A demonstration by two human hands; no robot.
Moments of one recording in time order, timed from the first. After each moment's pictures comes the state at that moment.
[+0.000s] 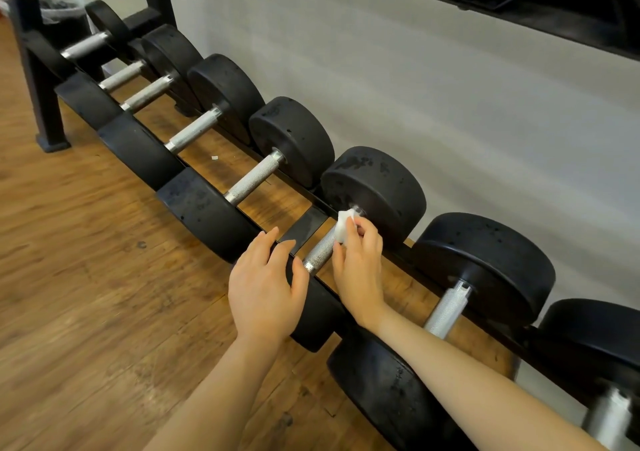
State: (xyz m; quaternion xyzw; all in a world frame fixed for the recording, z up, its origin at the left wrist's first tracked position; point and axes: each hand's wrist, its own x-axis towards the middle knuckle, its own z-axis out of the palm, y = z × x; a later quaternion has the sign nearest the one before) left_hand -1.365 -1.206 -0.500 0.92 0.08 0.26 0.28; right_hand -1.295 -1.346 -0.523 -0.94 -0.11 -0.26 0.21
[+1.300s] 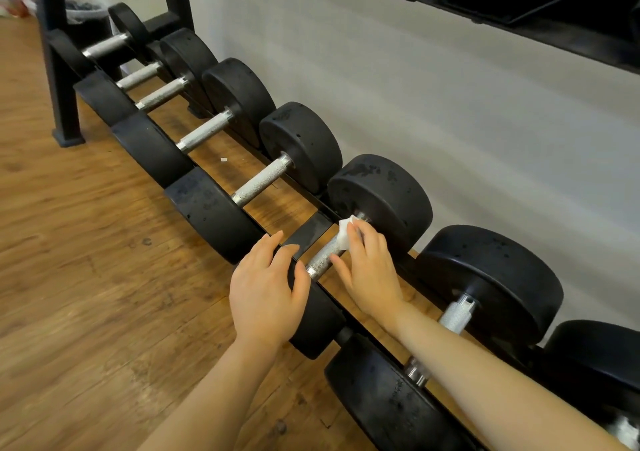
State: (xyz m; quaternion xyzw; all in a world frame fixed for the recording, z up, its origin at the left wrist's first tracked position) left_hand -1.367 -1.206 -0.500 0.92 0.08 0.26 0.27; right_hand -1.281 -1.372 -0.512 -0.94 -0.22 -0.22 0.10
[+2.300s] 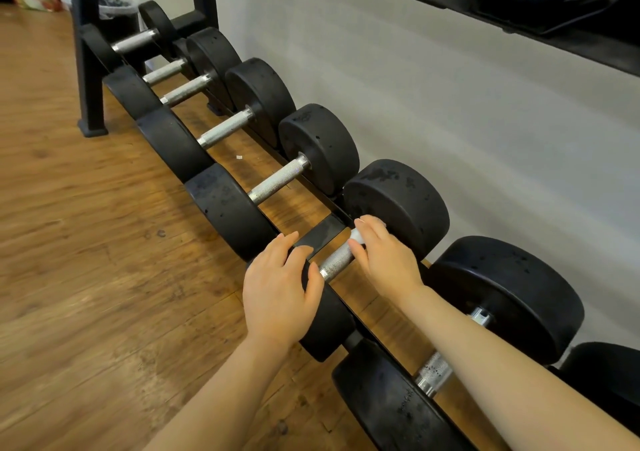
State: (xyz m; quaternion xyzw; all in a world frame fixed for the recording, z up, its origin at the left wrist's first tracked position) left_hand -1.368 -1.206 -0.498 0.92 0.09 0.26 0.27; right_hand -1.257 -1.375 -0.484 -0.95 -0.25 -0.11 0.12
